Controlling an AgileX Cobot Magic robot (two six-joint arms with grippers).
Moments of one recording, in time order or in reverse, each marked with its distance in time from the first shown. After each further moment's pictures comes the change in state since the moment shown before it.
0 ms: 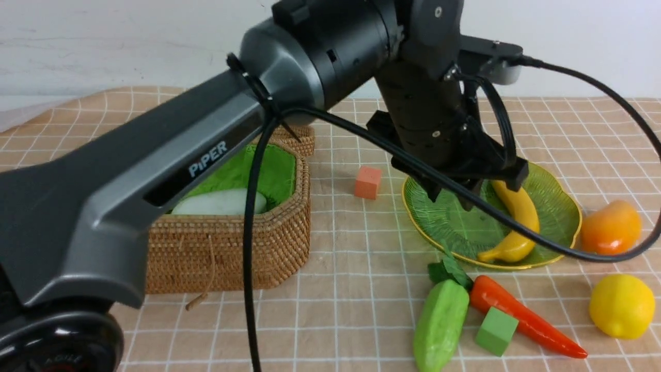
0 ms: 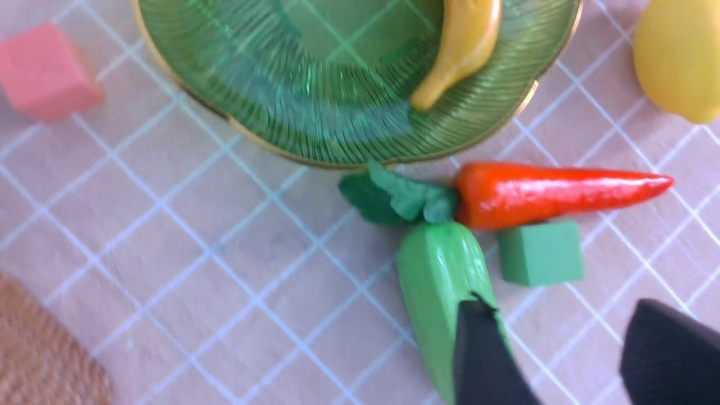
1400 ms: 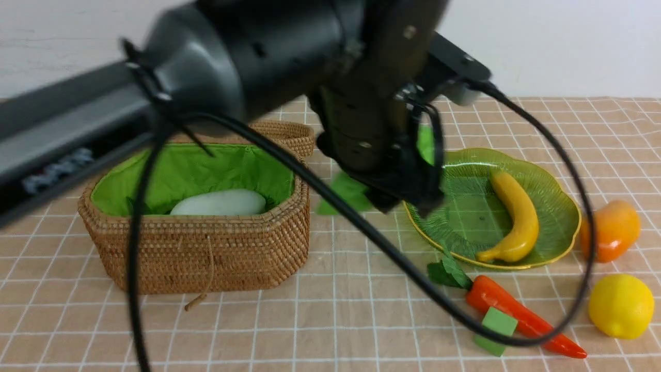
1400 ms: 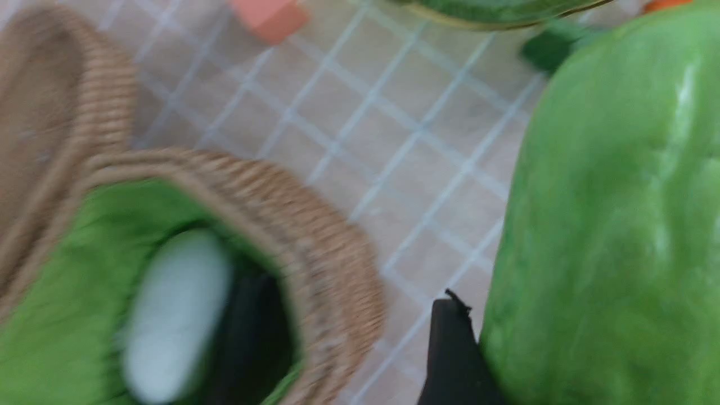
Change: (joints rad) right arm 0.000 0.000 0.000 0.014 -0.065 0.000; left arm 0.010 -0.292 0.349 0.349 0.000 0.170
